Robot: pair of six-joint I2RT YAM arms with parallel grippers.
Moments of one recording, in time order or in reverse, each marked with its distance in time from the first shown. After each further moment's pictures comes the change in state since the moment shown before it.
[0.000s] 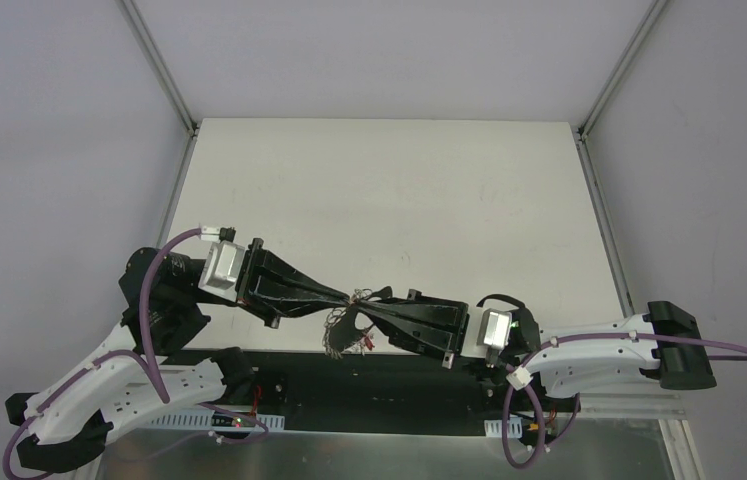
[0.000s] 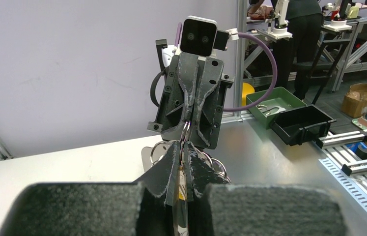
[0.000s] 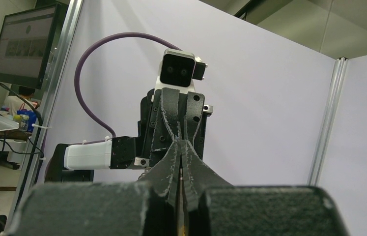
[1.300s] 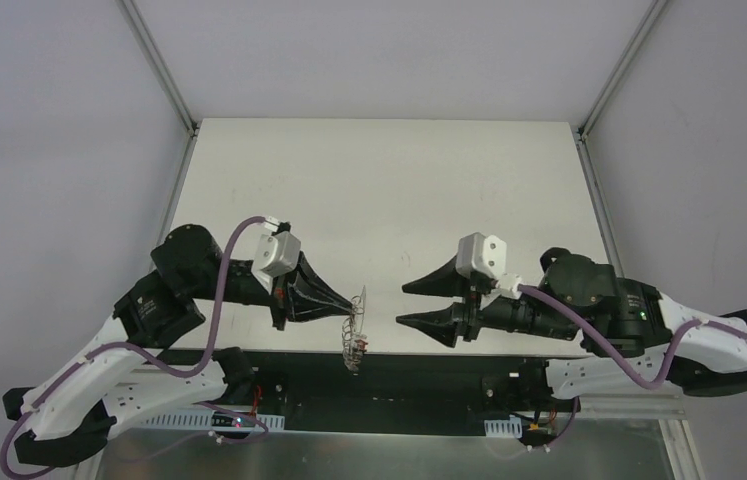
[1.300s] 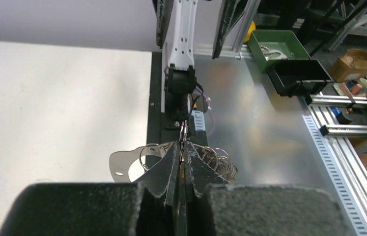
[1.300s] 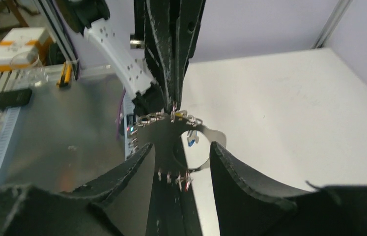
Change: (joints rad) left arm 0.000 0.056 0.128 -0.509 -0.064 0.095; right arm 0.000 -0.245 0.640 -1.781 0.231 0.312
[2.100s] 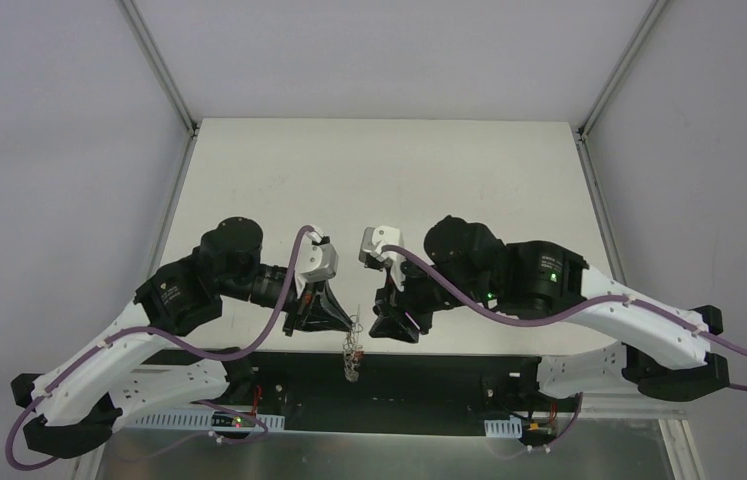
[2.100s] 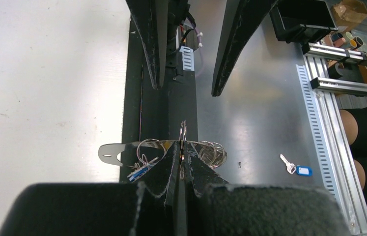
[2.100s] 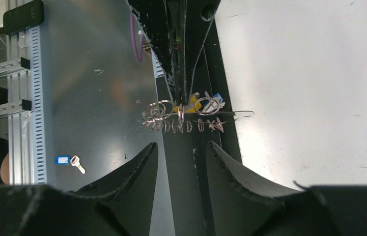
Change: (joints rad) left arm 0.000 0.101 0.016 -0.303 0.036 0.090; right arm -0.217 0.347 0.257 -0.460 -0.365 0.148
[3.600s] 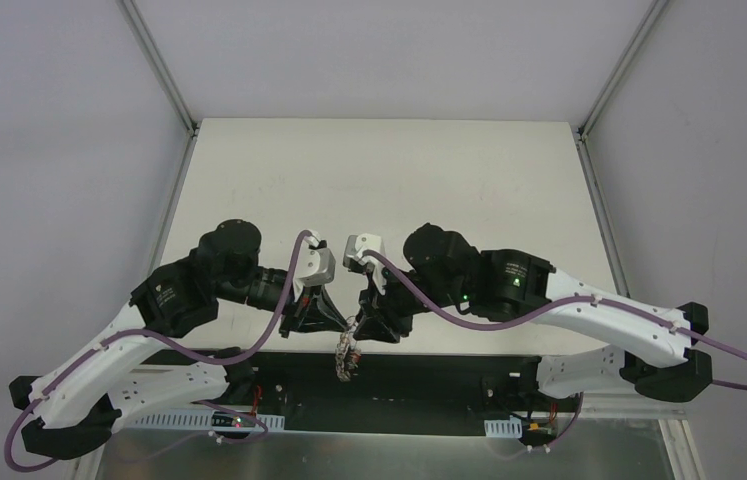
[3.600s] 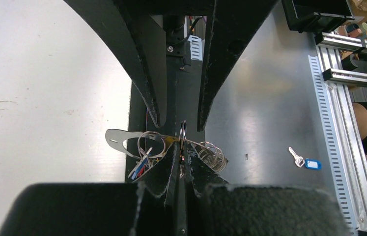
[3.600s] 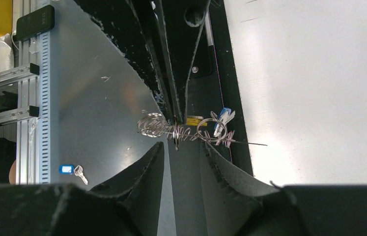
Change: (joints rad) left arm 0.000 -0.010 0.006 -0.072 -0.034 0.056; right arm -0.034 0.029 -0.159 0.201 -0.102 0.034
